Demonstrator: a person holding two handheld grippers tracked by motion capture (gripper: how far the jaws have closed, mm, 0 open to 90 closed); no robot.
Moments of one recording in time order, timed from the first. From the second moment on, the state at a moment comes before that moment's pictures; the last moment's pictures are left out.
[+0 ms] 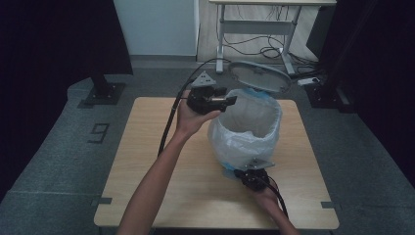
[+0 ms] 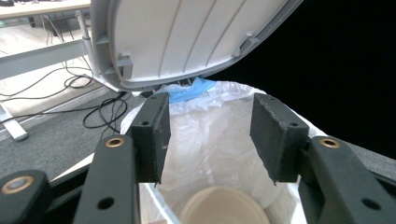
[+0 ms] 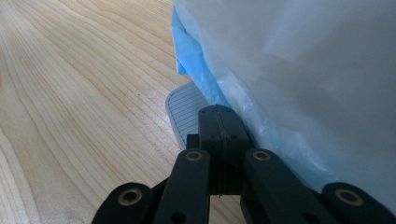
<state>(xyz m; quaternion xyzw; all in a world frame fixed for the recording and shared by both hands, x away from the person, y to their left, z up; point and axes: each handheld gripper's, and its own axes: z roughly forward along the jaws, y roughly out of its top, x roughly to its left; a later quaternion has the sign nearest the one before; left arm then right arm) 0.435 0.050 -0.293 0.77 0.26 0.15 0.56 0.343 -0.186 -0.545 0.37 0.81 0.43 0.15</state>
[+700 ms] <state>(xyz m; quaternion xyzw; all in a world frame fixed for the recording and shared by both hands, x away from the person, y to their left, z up) 0.418 0.079 -0.312 0.77 0.28 0.15 0.55 0.344 -0.188 -0.546 0.37 0.81 0.43 0.14</state>
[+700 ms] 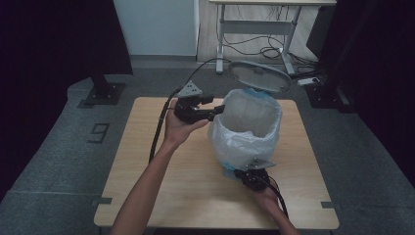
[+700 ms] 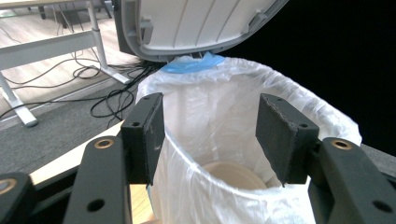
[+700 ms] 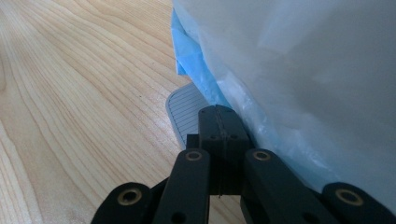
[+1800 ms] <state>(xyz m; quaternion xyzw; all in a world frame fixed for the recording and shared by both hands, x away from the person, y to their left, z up) 0.383 0.147 -0.365 0.76 0.31 0.17 0.54 0.332 -0.185 -0.536 0.35 0.80 0.46 0.17</state>
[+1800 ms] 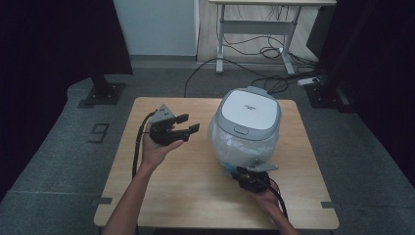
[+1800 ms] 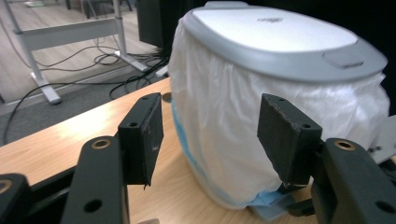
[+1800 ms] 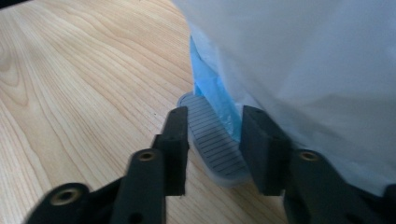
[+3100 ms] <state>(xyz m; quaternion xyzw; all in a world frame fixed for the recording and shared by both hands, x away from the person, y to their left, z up) 0.334 0.167 -0.471 0.80 0.35 0.14 0.47 0.295 -0.289 -0.535 0.40 0.77 0.46 0.18</state>
